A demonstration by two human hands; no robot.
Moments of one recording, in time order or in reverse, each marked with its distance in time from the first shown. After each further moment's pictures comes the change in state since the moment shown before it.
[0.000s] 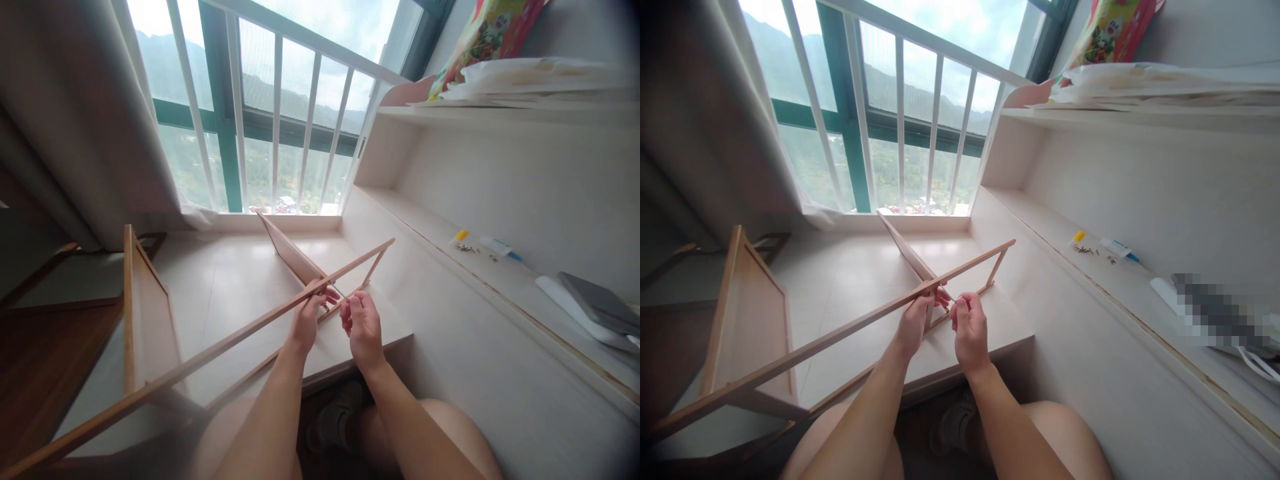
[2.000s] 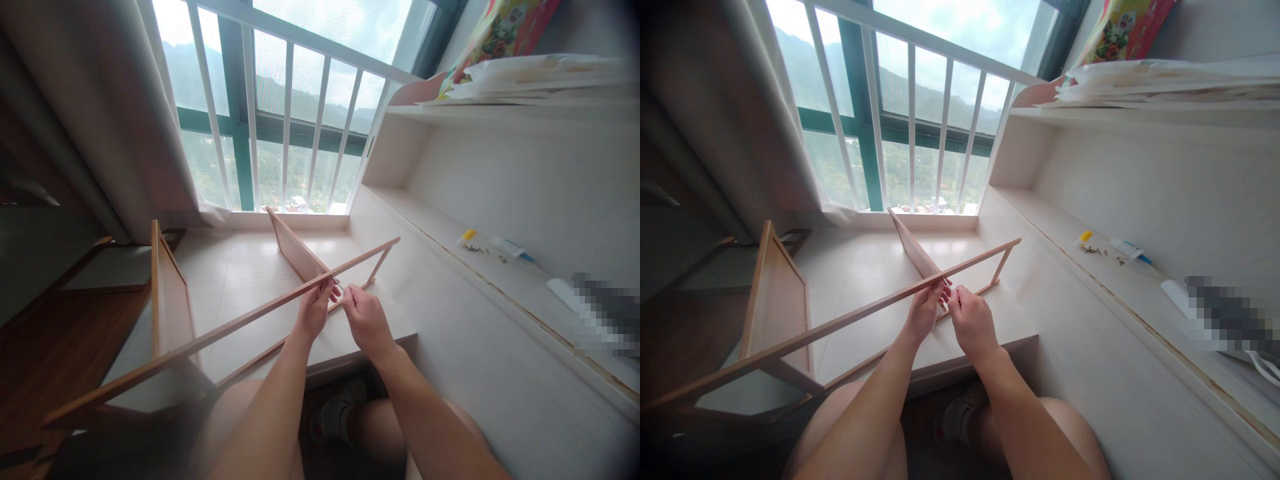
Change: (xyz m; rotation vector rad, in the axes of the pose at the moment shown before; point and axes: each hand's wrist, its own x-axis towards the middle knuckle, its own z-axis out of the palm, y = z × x) left_hand 0.005 -0.018 0.006 0.188 0.089 0.055; right_hand 0.012 -0.038 -0.013 -0.823 -0.200 -0.290
